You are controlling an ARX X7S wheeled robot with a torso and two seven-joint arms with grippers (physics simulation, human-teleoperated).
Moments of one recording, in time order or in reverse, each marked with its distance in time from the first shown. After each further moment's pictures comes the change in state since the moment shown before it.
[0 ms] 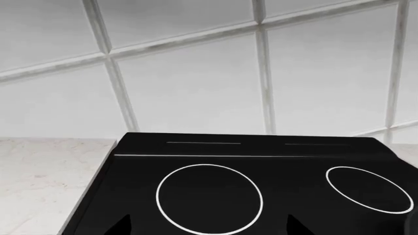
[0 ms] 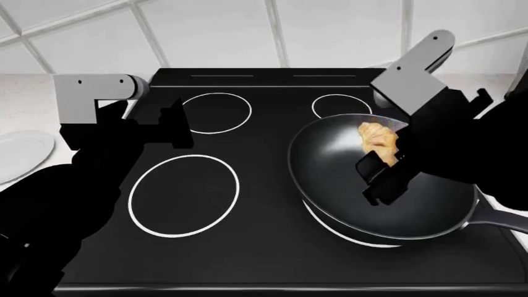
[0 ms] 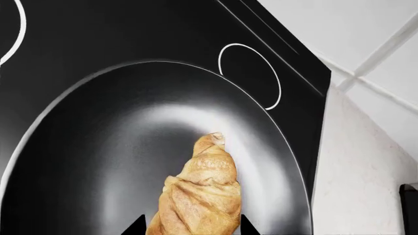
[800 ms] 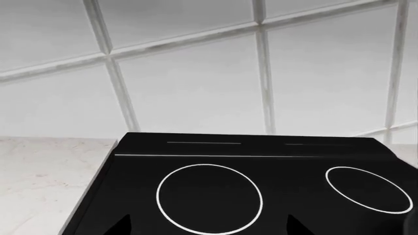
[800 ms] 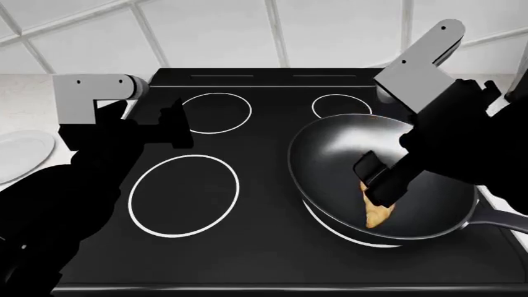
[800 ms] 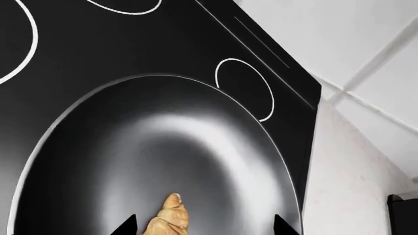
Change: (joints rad) left arm 0.001 -0.007 0.000 0.008 -0.021 -0.002 -0.018; right arm 0.029 0.021 0.028 -0.055 0.026 0.005 0.030
